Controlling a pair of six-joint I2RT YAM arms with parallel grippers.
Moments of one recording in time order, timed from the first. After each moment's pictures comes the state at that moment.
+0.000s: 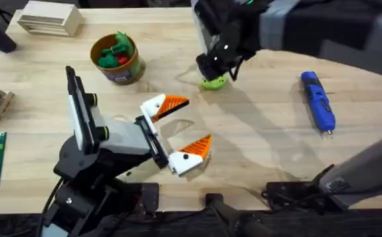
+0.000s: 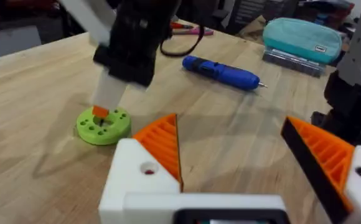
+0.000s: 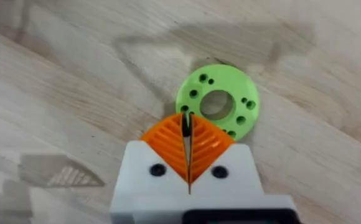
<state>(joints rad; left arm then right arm) -0.42 0.01 0.01 -0.06 0.66 -0.12 0.62 1.83 1.38 -0.75 0.05 0.11</state>
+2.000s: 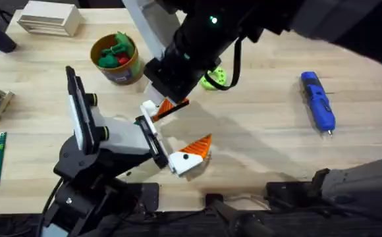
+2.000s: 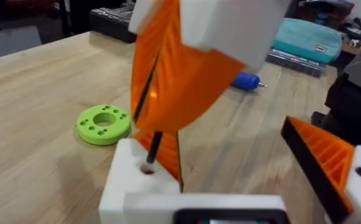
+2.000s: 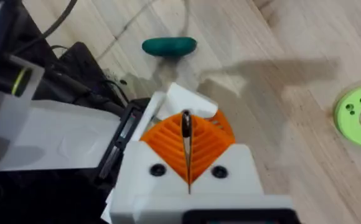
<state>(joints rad) -0.42 0.01 0.01 -0.06 0.66 -0.12 0.95 1.72 1.78 -1.19 -0.23 0.07</state>
